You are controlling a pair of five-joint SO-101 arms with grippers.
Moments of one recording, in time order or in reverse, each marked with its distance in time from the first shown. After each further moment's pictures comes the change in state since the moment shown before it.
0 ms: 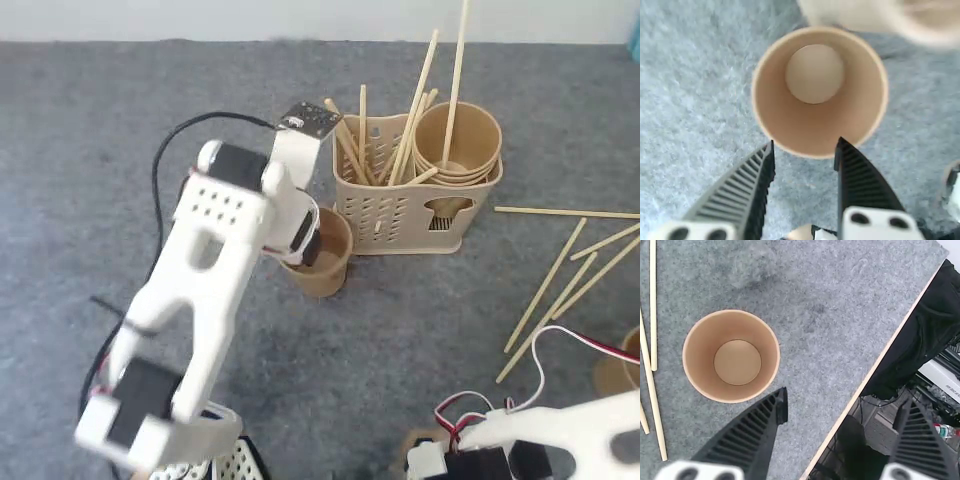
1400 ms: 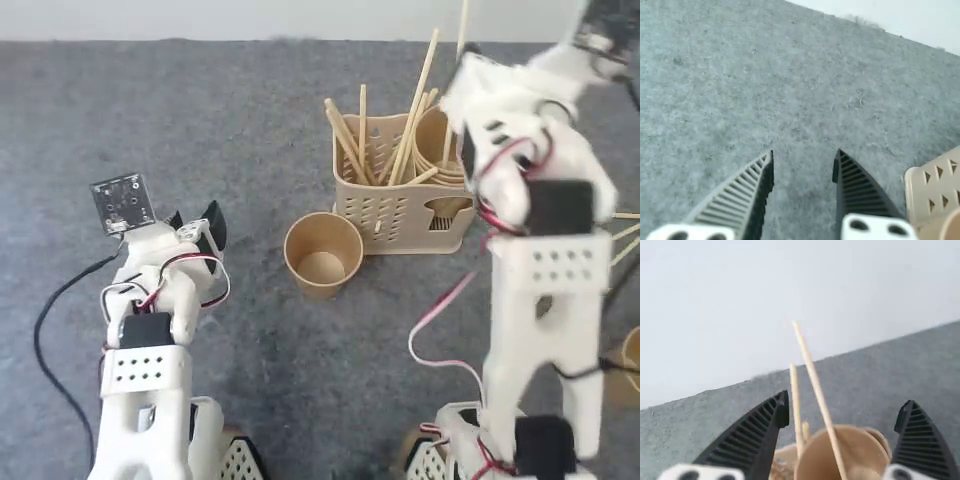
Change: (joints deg) left arm -26.5 -48.8 69.5 -68.2 16.3; right arm -81.3 23.1 -28.2 -30.2 -45.1
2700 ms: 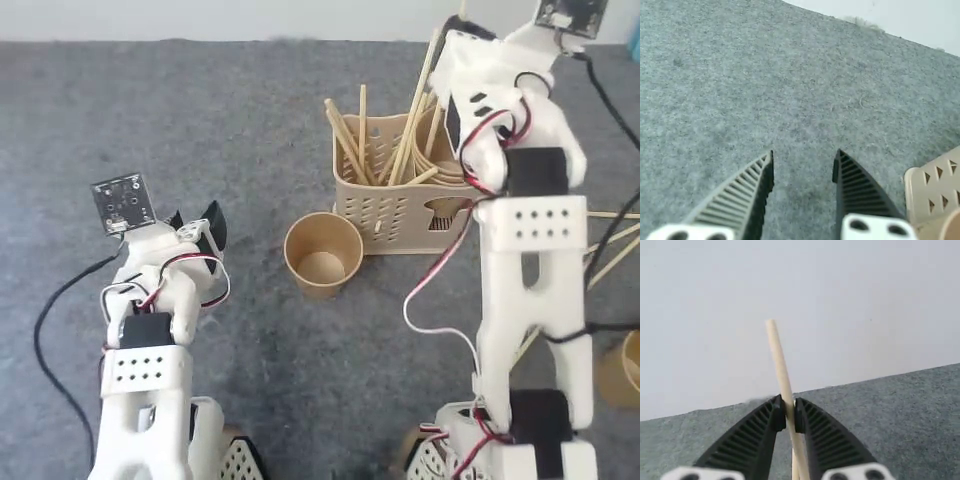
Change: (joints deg) left arm 0.0 0.0 0.0 0.0 0.0; right arm 0.4 5.6 0.0 -10.9 3.9
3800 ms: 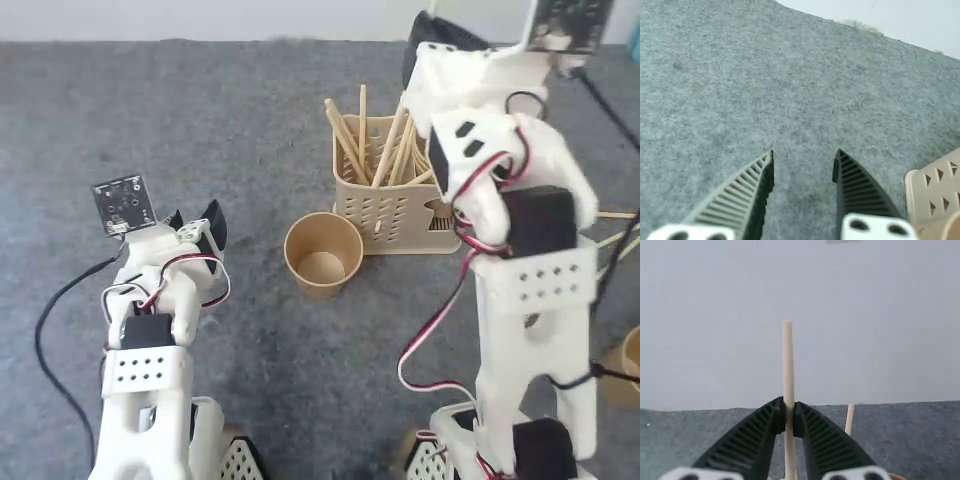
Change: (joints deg) left arm 0.0 -0.1 1.0 -1.8 0.0; right arm -7.6 -8.2 -1.5 6.7 1.3
